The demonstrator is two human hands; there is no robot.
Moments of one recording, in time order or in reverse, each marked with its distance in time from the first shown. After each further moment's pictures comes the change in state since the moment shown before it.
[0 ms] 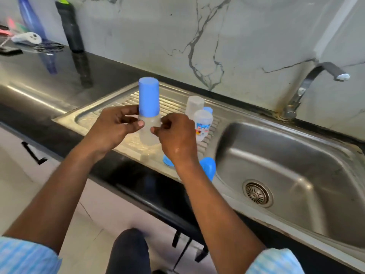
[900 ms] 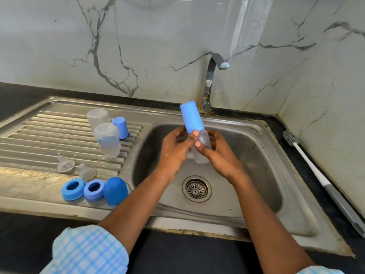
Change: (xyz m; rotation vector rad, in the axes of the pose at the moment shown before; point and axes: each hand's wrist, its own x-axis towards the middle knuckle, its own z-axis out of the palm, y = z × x) left_hand 0.012 0.068 0.340 -0.495 -0.250 -0.036; right_hand -0.024 0.188 -0.253 0.111 0.081 0.201
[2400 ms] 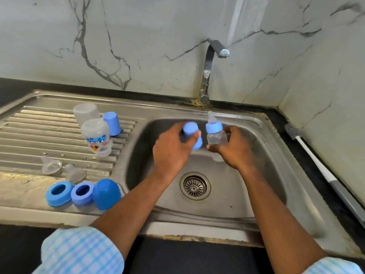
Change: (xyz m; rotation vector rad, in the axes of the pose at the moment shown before) left_hand 0.011 -0.018 -0.001 0.779 0.101 0.172; right_hand 0.021 0.028 -0.025 -0.335 0.244 0.188
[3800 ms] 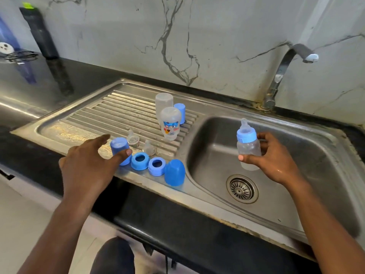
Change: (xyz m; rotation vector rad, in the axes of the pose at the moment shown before) left_hand -0.113 -0.085 -0.243 0.527 0.283 -0.558; right_hand -0.029 -0.037 0.029 -0.021 -0.258 -0.238
